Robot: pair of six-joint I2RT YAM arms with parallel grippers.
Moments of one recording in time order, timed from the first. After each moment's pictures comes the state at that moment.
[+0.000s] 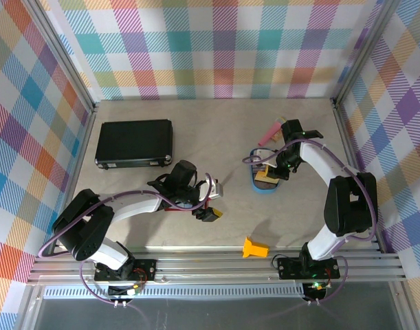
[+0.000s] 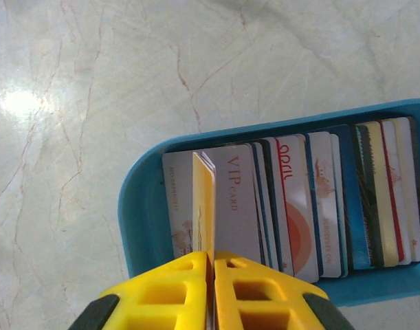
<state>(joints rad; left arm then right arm) -0.71 1.50 0.72 -0.01 0.69 0.50 0.19 1.64 1.22 -0.97 -0.35 -1.30</state>
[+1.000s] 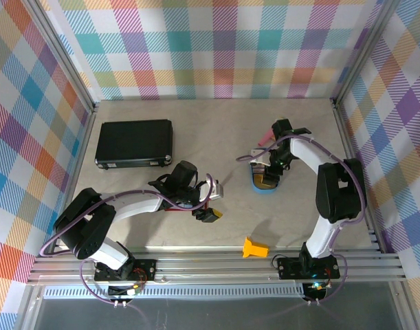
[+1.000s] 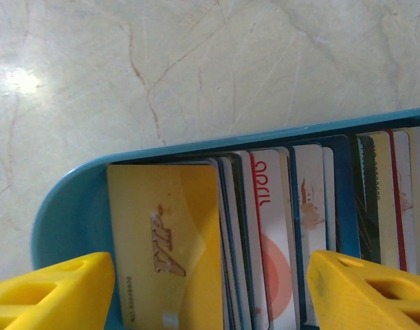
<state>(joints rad) -0.71 1.51 0.72 -0.01 0.68 0.50 0.22 1.79 1.27 -0.89 -0.29 -1.28</state>
